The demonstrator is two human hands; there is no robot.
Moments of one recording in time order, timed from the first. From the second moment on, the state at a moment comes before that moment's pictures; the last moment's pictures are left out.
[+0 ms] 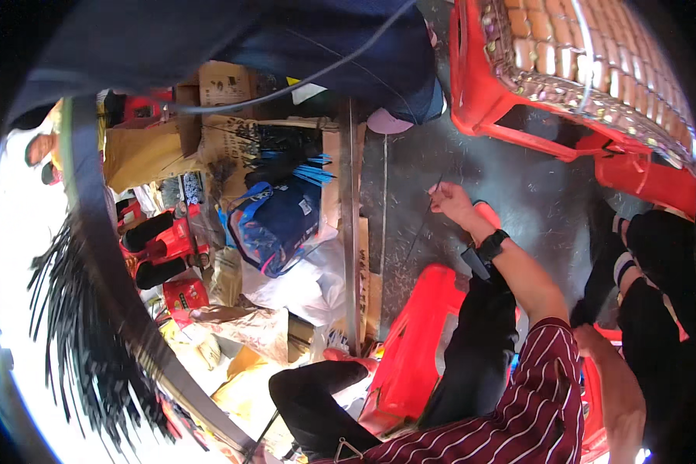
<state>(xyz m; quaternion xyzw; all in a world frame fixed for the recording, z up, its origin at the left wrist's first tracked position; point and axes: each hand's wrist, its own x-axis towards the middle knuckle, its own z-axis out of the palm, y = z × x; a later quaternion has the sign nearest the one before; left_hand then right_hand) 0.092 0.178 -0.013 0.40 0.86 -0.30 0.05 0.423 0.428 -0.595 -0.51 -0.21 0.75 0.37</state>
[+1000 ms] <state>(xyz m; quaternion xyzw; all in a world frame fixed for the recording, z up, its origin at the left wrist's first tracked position) 0.021 0.087 -0.017 0.54 0.83 0.14 -0.08 0.437 0.349 -0.066 -0.50 -0.42 0.50 0.58</state>
